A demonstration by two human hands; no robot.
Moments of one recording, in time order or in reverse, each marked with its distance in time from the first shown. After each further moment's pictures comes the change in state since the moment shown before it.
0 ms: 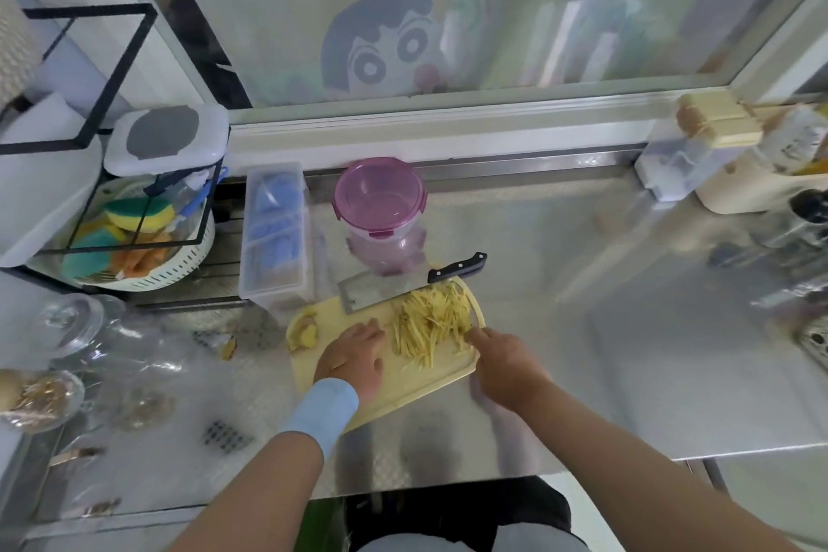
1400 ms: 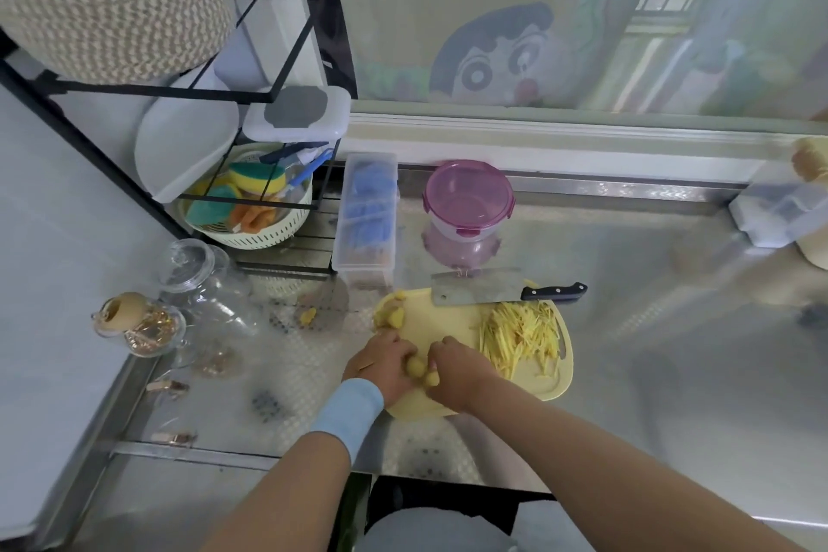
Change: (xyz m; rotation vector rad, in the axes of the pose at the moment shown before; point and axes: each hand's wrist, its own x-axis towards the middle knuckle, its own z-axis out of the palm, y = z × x) left_hand -0.048 -0.062 0.005 -0.272 0.037 -0.090; right_hand 0.034 -0.166 0.018 -0.020 -0.249 -0.140
